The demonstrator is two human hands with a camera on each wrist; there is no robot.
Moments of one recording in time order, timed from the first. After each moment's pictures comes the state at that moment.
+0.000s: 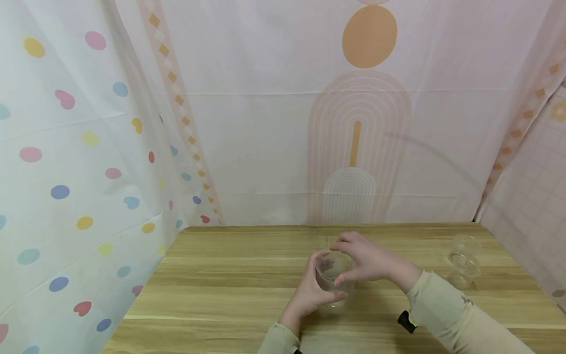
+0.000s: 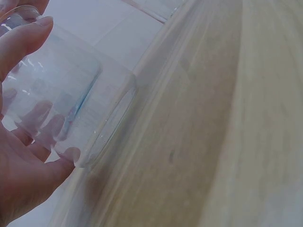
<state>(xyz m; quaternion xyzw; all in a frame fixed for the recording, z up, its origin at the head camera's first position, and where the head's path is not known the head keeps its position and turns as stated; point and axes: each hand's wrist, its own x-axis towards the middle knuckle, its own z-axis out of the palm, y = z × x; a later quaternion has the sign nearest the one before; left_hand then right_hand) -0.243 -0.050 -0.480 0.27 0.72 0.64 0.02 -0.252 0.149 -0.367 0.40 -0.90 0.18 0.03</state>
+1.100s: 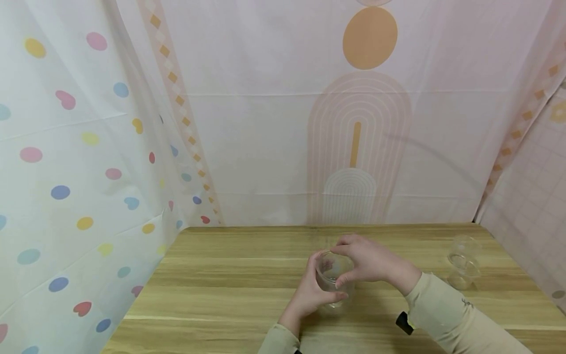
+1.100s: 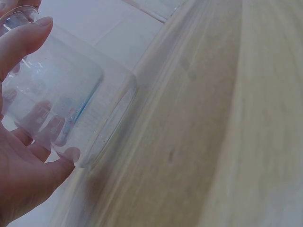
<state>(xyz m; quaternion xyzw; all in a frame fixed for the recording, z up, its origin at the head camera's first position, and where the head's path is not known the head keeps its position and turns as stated) -0.244 -0.050 -0.480 0.26 0.72 0.64 0.03 -0.246 0.145 -0.359 0.40 -0.91 0.14 0.05</state>
